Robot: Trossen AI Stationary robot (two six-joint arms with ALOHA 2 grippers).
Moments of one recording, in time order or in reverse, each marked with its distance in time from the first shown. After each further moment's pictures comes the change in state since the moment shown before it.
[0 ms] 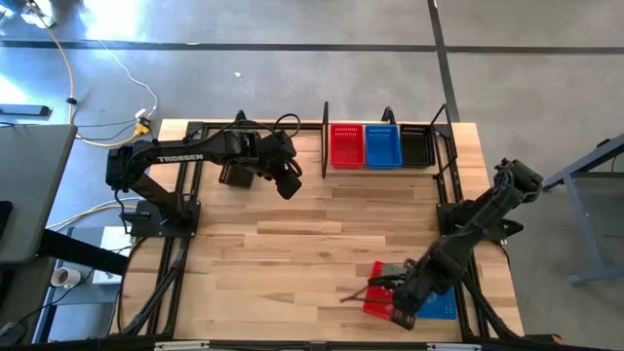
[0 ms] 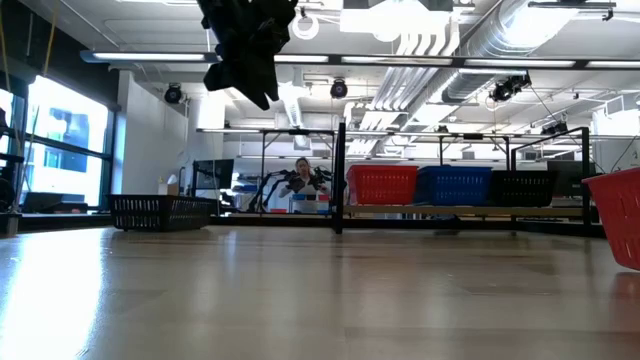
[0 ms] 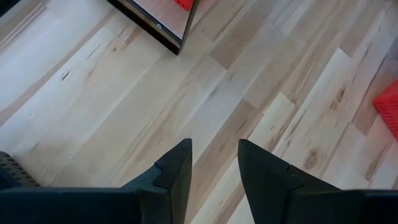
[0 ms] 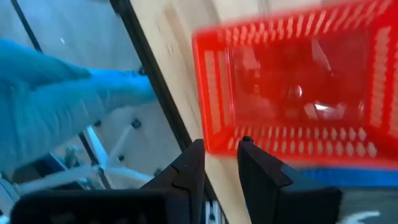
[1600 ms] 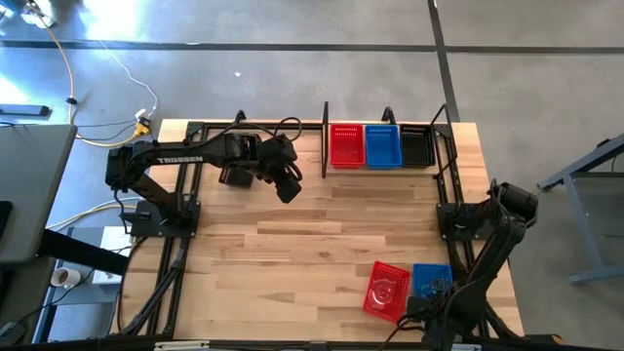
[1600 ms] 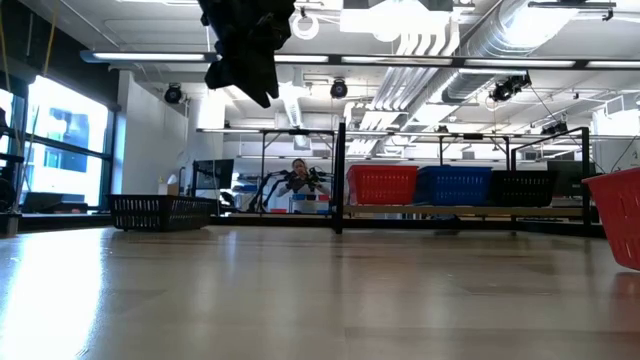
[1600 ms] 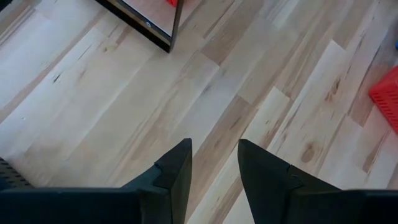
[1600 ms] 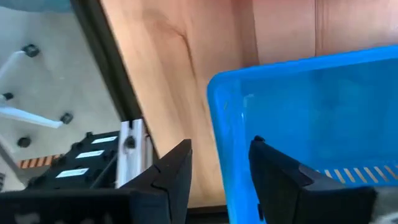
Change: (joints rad) left arm -0.028 0.000 0.000 0.001 -0.004 0.014; right arm 0.300 0.206 0.000 -0.122 -0.045 0.049
